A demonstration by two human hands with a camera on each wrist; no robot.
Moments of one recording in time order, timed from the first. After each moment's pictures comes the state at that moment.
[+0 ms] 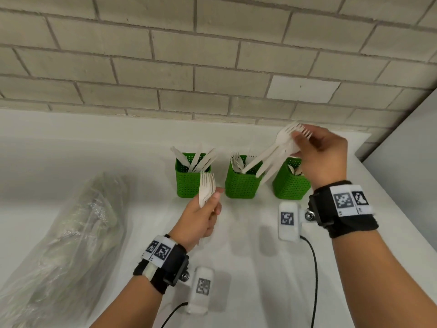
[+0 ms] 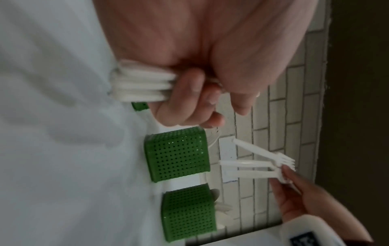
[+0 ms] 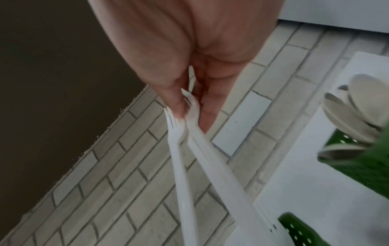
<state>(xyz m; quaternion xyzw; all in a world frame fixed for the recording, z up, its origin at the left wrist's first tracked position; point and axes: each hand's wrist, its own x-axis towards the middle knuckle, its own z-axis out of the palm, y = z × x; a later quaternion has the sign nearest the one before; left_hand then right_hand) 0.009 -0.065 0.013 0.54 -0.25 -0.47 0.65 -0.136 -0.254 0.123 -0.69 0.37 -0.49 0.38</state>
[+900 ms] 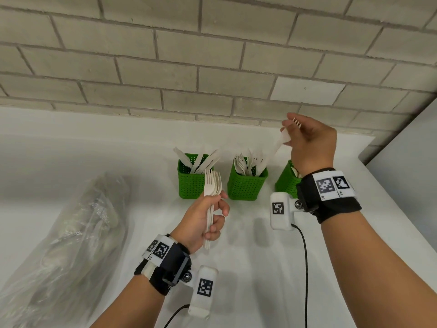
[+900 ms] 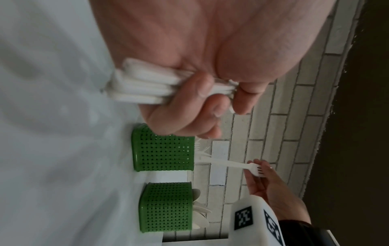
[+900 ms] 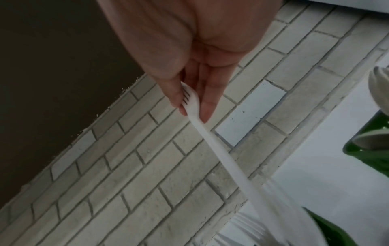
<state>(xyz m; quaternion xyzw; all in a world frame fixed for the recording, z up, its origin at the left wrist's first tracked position) 0.015 -0.067 0.018 0.44 -0.20 -0.58 0.66 -0.101 -0.270 0.122 -0.70 0.35 -0.51 0.36</state>
